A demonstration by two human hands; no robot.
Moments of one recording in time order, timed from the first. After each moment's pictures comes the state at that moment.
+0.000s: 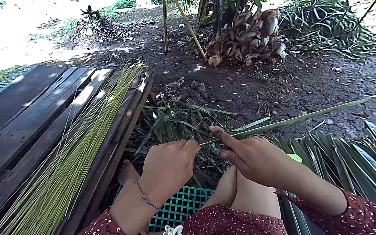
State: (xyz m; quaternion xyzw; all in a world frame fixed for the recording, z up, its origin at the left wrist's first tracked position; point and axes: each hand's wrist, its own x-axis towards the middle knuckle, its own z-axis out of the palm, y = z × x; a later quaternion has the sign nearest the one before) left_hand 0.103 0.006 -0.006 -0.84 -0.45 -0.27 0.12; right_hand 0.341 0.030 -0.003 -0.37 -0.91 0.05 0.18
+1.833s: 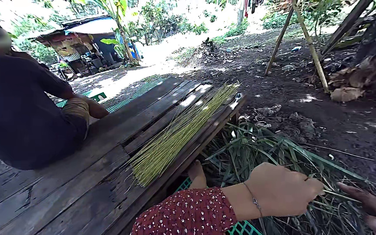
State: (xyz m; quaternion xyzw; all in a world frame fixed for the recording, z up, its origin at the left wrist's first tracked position) left_hand 0.110 -0.002 0.017 -0.86 -0.48 -0.20 -0.02; right_hand 0.349 0.041 0.013 -0.32 -0.90 0.27 0.11
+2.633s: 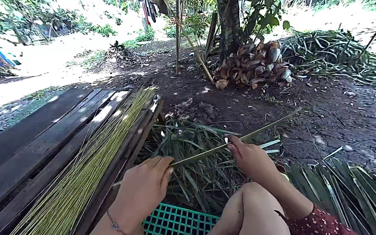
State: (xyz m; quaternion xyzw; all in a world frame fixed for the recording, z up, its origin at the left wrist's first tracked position) left_hand 0.059 -0.011 0.010 -0.80 -0.56 -0.20 0.09; right_hand 0.344 0.079 -0.022 -0.56 -0.80 0.12 0.17
